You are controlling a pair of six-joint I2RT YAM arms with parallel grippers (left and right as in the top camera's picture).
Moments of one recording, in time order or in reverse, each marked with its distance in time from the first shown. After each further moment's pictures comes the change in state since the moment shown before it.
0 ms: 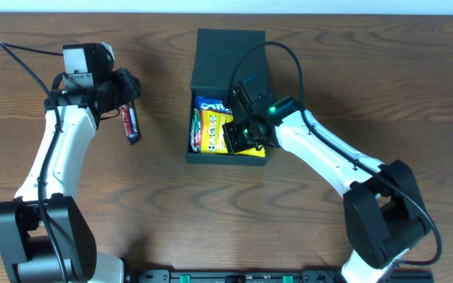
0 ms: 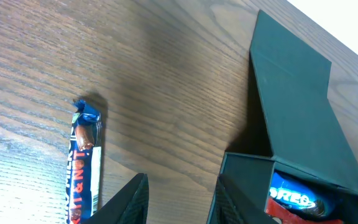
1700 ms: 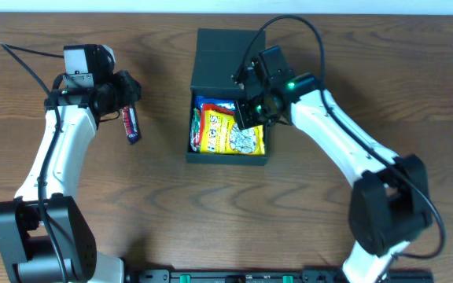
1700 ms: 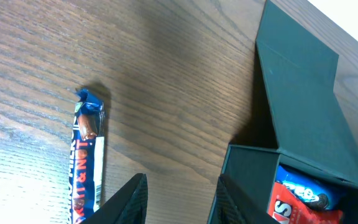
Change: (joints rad) left arm 0.000 0.000 0.000 -0.031 -0.001 0.007; right arm -0.110 0.067 0.154 -0.039 -0.047 -0.111
